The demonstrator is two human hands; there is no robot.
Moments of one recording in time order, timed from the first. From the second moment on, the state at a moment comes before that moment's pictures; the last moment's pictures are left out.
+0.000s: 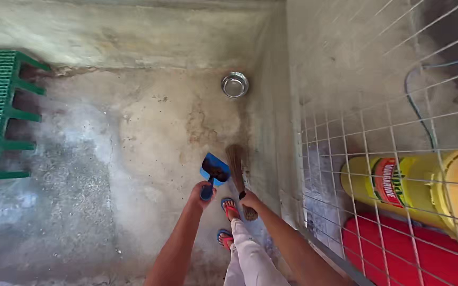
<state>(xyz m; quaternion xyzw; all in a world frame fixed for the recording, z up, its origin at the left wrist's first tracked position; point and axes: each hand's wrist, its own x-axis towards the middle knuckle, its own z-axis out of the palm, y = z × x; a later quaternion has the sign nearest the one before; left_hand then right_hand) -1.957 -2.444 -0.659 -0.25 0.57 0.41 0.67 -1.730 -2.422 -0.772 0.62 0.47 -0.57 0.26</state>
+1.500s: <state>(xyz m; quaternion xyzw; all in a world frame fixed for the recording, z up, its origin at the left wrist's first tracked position) -1.976 -2.491 -0.664 -0.23 0.63 0.30 0.68 -1.749 -2.522 -0.759 0.60 0.40 -0.65 0.24</state>
